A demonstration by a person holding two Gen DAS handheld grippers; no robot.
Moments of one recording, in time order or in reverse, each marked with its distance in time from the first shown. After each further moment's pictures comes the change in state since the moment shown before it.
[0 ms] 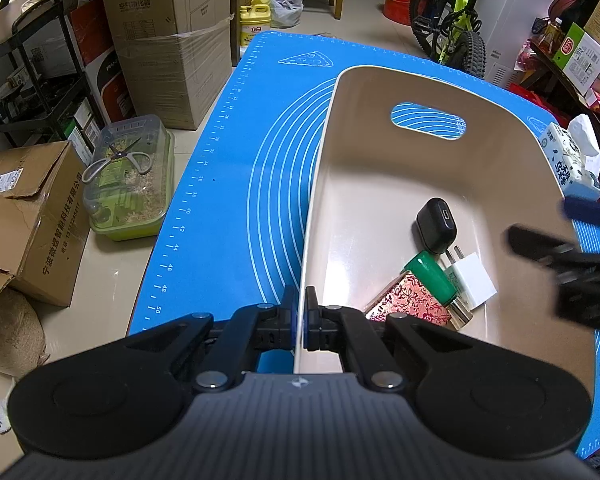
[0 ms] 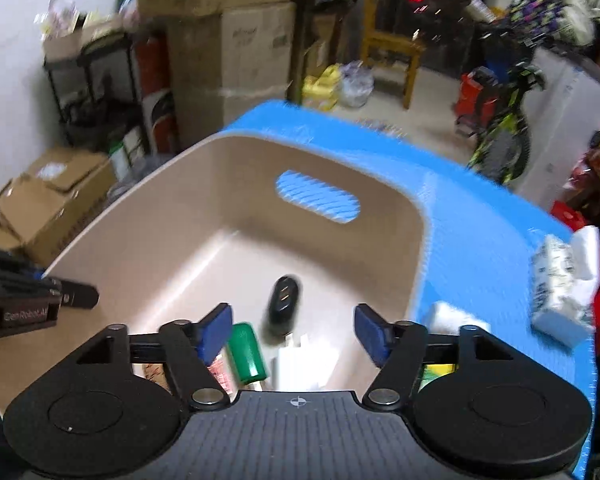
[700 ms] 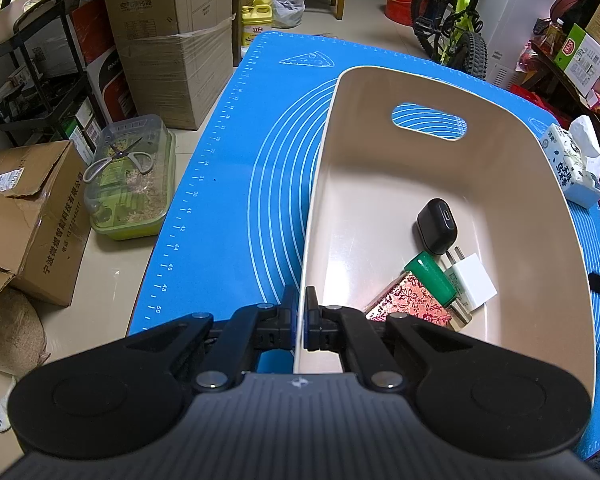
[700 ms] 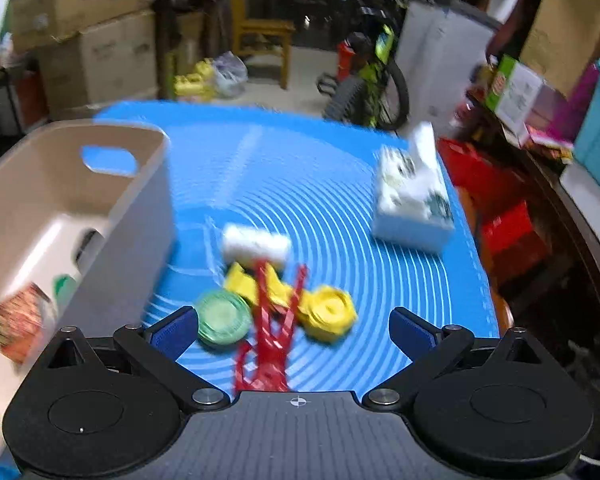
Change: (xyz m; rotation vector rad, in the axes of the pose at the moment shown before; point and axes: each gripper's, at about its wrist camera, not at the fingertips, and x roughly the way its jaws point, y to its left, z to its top) left arm 0.000 0.000 0.000 -0.002 0.000 0.000; right arm 0.002 -0.129 -0.081 0.217 0.088 -0.234
